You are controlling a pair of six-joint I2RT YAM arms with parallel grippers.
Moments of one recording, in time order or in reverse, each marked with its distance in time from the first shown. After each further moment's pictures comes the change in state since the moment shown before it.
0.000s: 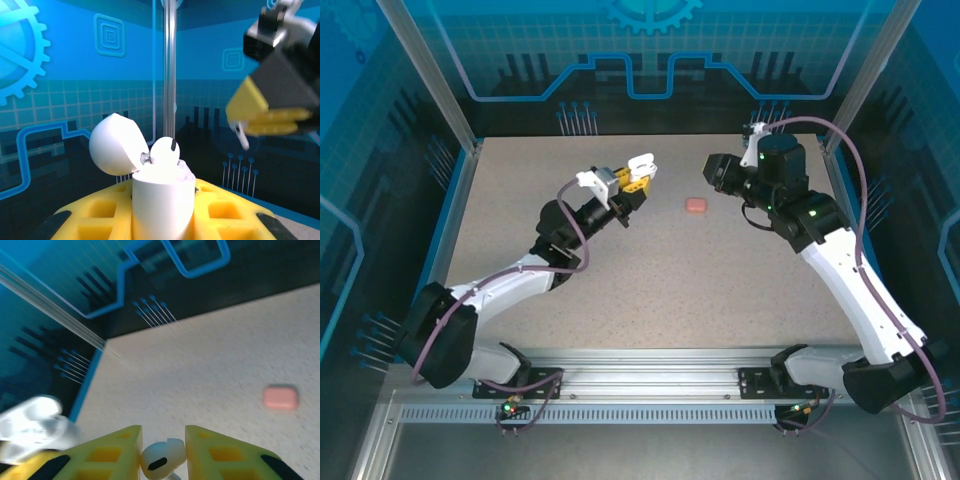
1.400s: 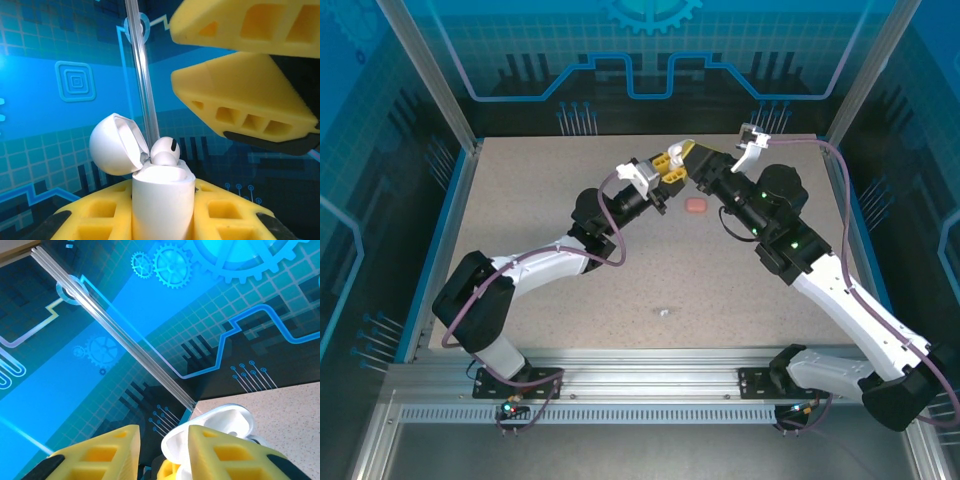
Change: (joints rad) left arm -0.125 0.243 0.246 0.134 -0.040 0.142; right arm 0.171 -0.114 -0.269 0.619 0.084 0.133
